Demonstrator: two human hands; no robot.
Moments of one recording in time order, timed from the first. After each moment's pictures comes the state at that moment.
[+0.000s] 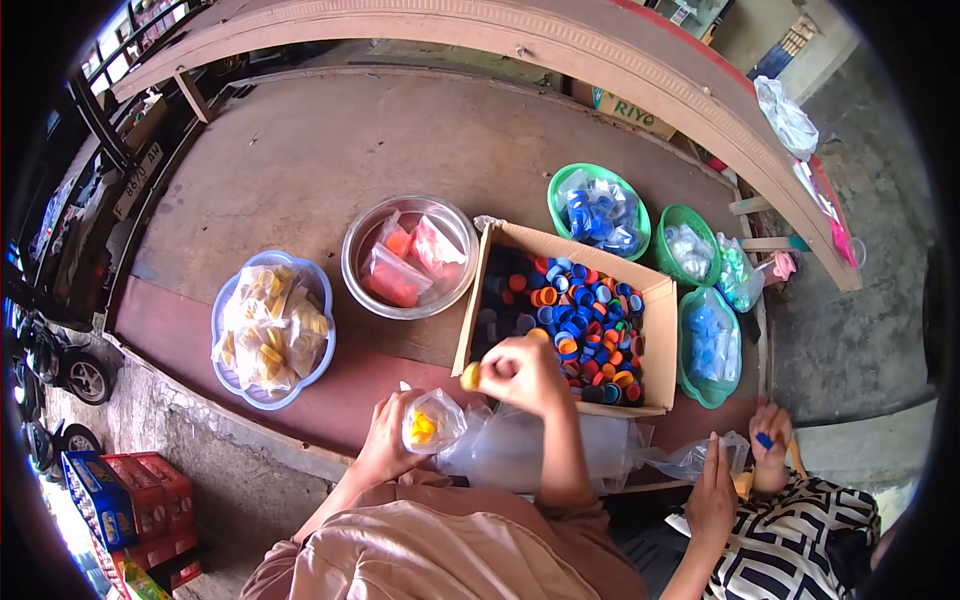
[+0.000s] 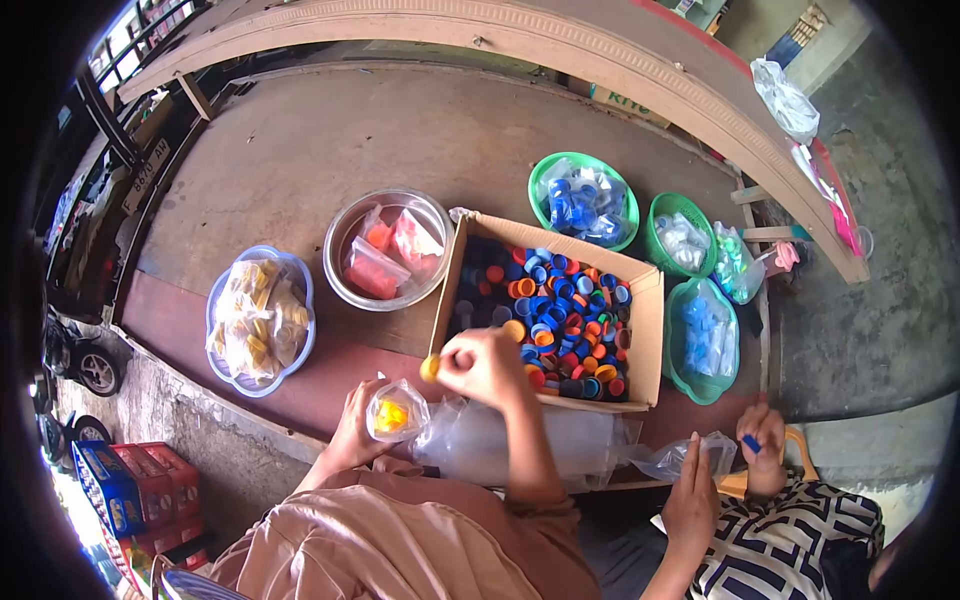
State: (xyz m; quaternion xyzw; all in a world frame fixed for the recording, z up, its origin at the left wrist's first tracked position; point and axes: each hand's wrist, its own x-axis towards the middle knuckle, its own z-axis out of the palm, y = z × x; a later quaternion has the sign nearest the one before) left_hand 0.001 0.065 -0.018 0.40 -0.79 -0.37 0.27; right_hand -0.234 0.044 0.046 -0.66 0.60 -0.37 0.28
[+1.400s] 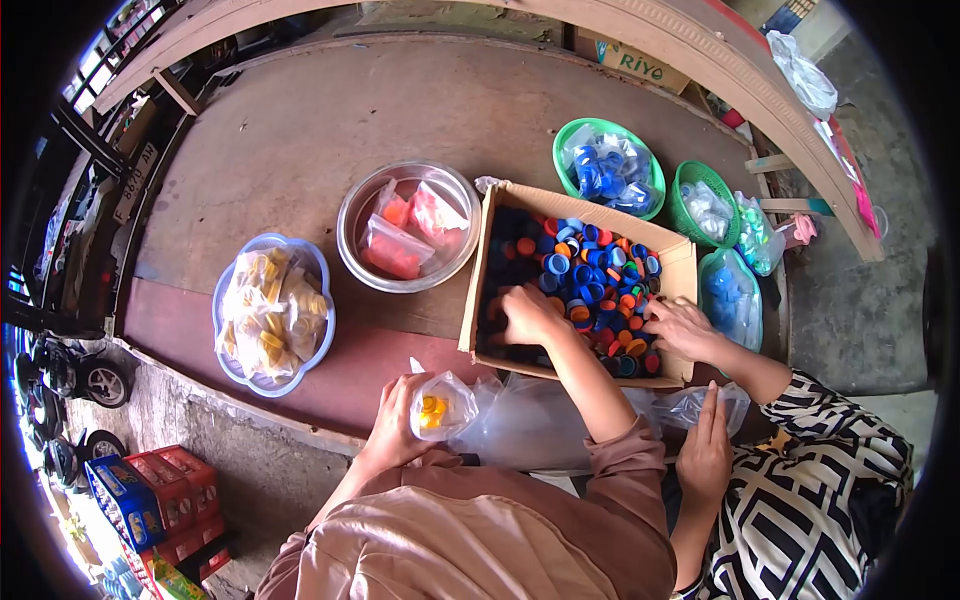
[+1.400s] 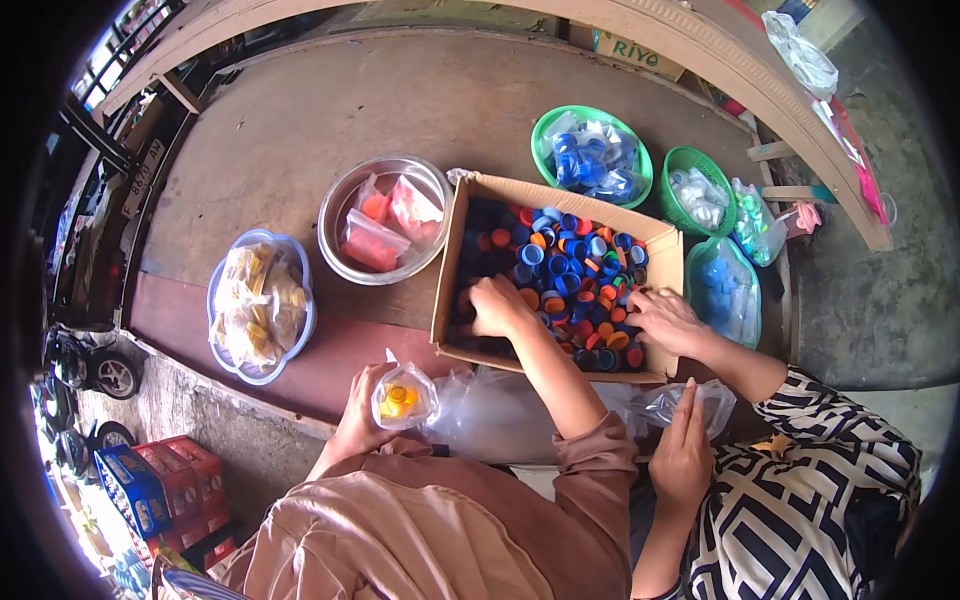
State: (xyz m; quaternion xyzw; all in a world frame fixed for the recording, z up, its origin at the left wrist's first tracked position) left_hand -0.001 0.067 -0.019 0.38 -0.80 -0.38 0.25; right_hand -0.279 -0.008 -0.044 -0.79 0.56 -0.09 0.23
